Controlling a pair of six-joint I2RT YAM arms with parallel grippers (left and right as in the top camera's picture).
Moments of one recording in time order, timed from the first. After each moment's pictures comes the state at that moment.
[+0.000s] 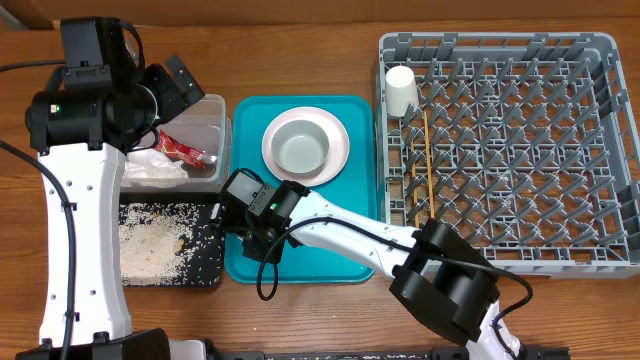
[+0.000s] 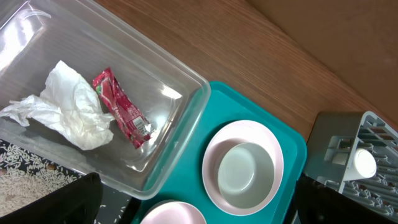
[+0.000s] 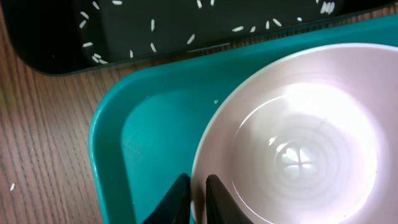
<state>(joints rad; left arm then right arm) 0.09 1.56 1.75 -1.13 0.09 -0.54 1.01 2.12 1.61 -0.76 -0.21 -0.32</state>
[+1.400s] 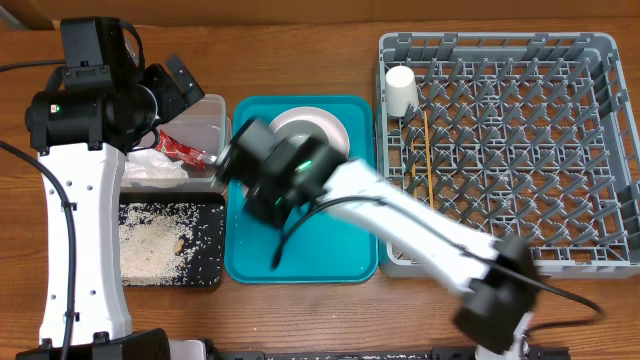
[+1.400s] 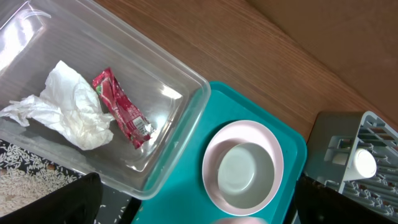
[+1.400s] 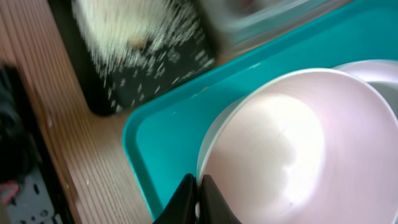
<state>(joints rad) 0.09 1.56 1.75 -1.13 0.09 -0.54 0.88 1.93 1.87 -1.05 -0.23 -0.16</state>
